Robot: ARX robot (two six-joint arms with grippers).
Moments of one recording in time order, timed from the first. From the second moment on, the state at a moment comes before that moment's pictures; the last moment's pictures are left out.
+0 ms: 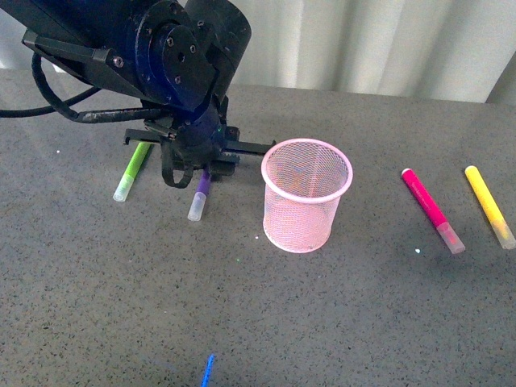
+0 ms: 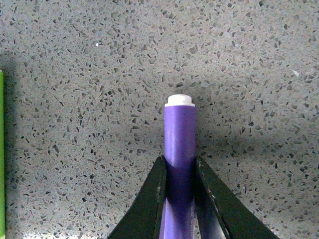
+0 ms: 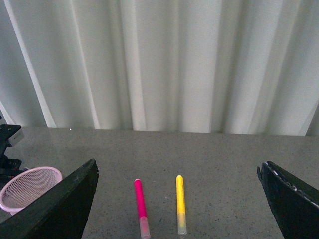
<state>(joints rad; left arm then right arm) -0.38 2.36 1.47 -0.07 -0.25 -0.22 0.00 0.00 0.02 0.00 0.00 0.00</state>
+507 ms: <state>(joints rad) -0.33 2.14 1.33 0.12 -0.23 -0.23 0.00 0.00 0.02 0.00 0.00 0.00</state>
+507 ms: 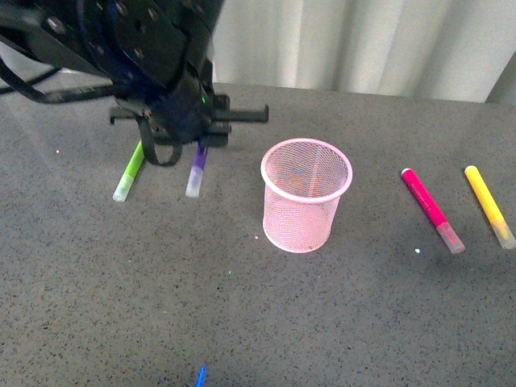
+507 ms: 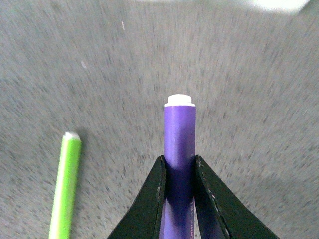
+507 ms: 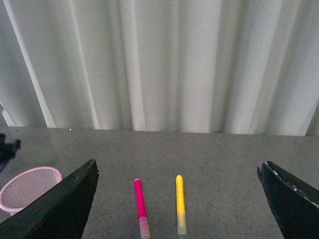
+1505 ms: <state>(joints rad) -0.55 1.77 0.85 1.04 -0.29 -0.38 0.00 0.00 0.02 0.00 0.00 0.00</state>
